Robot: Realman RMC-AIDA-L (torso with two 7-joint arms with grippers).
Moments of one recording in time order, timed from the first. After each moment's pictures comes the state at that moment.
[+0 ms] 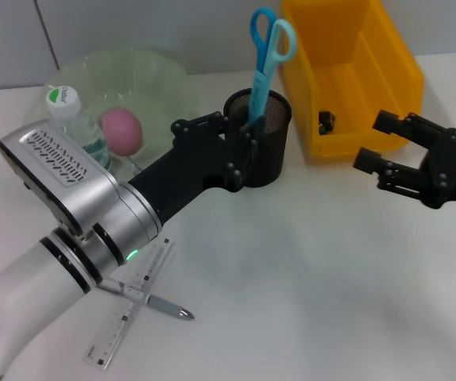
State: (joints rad) left arm -0.47 -2.08 2.27 0.61 -0.12 0.90 -0.35; right arm 0.40 2.08 -0.39 -0.54 -1.83 -1.78 1.13
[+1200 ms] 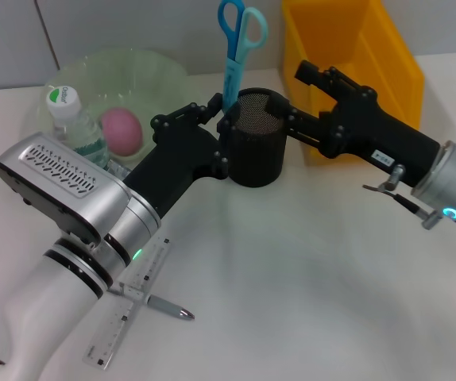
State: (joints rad) left arm -0.47 -2.08 2.48 0.66 -0.63 0.89 0.03; right arm 0.60 2.09 -0.38 -0.14 -1.67 -1.57 0.81
